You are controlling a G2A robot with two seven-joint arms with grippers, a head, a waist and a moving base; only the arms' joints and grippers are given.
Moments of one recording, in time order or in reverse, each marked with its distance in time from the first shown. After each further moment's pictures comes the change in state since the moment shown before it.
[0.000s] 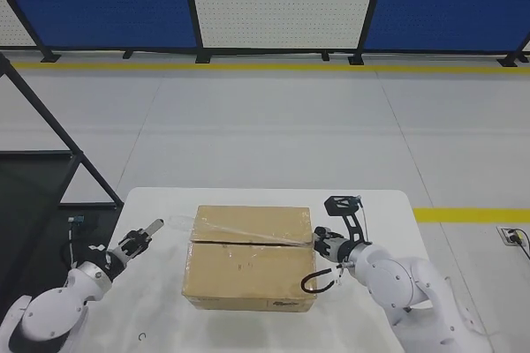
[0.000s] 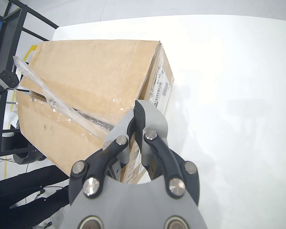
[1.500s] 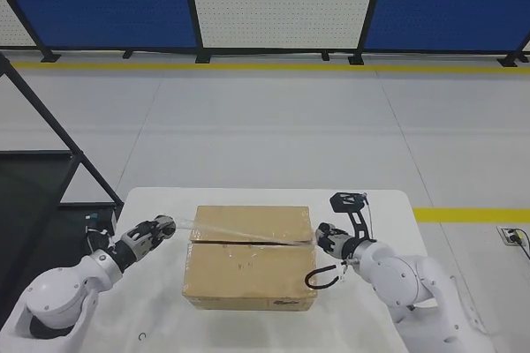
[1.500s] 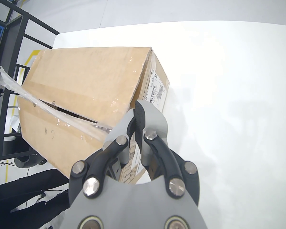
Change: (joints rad) left arm -0.085 -0.042 0.027 0.026 -0.449 0.203 -0.075; right arm -0.011 -0.004 0.038 0.000 0.001 -0.013 -0.014
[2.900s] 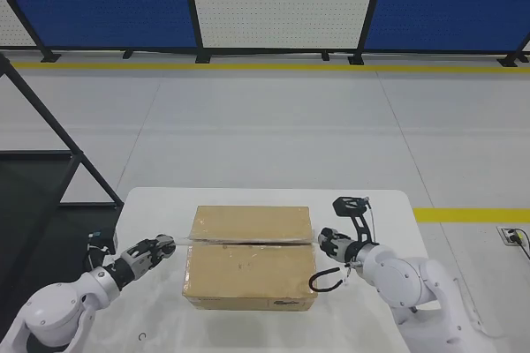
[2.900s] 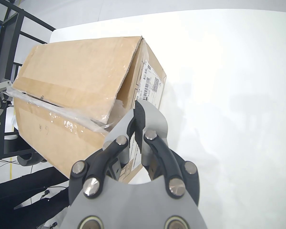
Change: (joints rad) left arm 0.073 0.001 -0.018 0.023 -0.020 0.016 -0.045; right arm -0.014 0.002 0.017 0.016 0.009 -0.011 0.036
